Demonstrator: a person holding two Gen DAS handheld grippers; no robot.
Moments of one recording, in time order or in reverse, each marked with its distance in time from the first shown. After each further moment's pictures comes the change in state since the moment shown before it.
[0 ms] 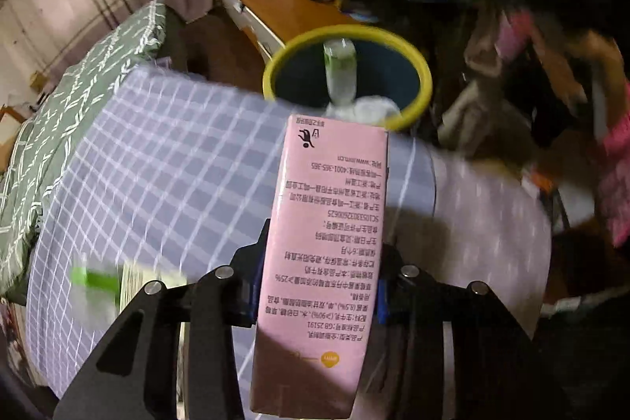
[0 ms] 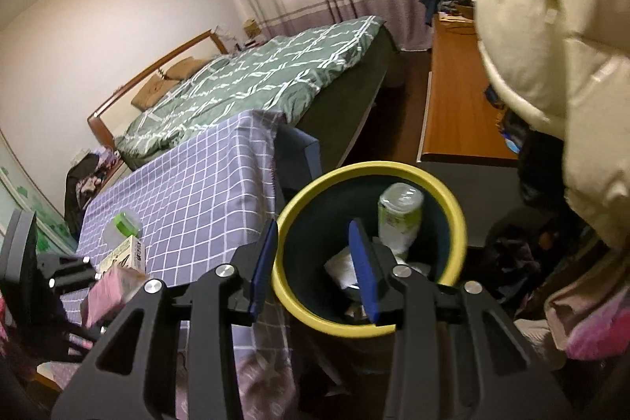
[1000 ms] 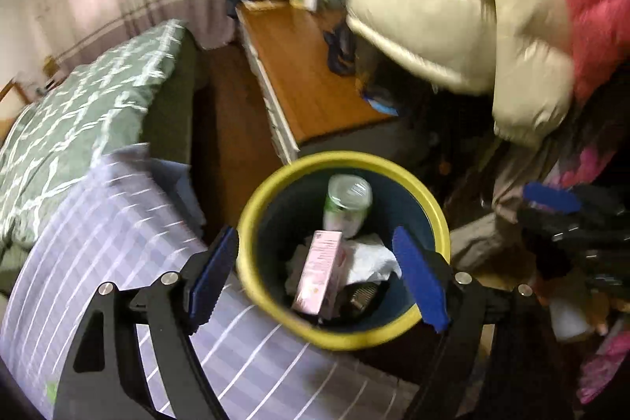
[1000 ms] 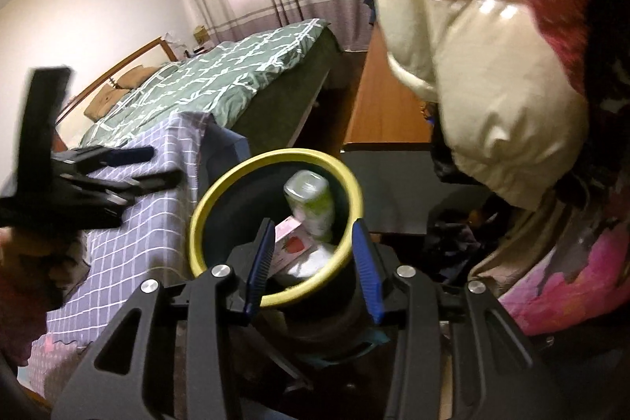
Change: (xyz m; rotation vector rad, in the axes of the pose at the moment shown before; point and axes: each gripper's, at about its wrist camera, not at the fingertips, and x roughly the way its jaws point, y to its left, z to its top) left arm 0.052 0.005 0.146 -0.185 -0.192 -0.009; right arm -0.024 -0.048 -0.026 0.038 -0.011 -0.181
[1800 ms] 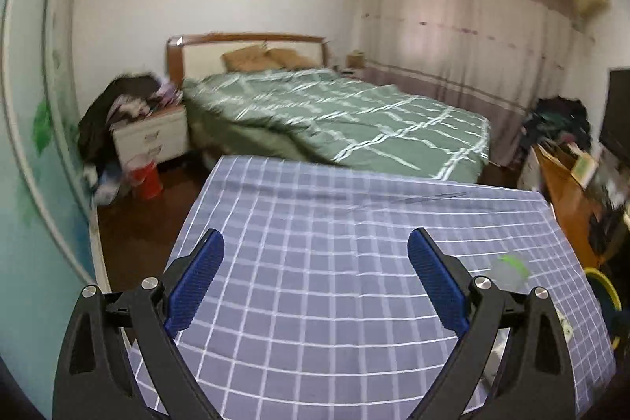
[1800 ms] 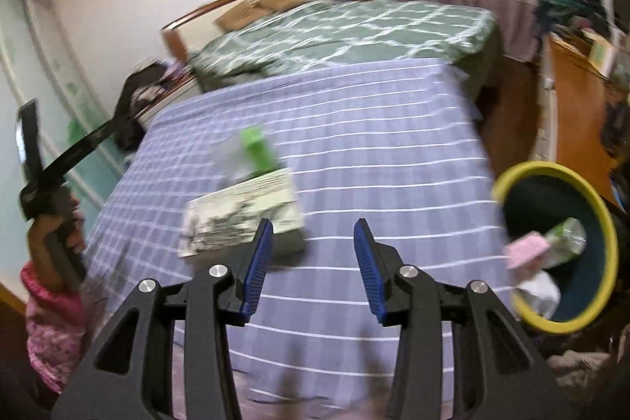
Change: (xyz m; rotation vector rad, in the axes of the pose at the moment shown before) left arm -0.260 0.287 -0.317 -0.782 -0.336 0.768; right arm 0.046 0.303 -0.047 -0.385 0.172 0.388
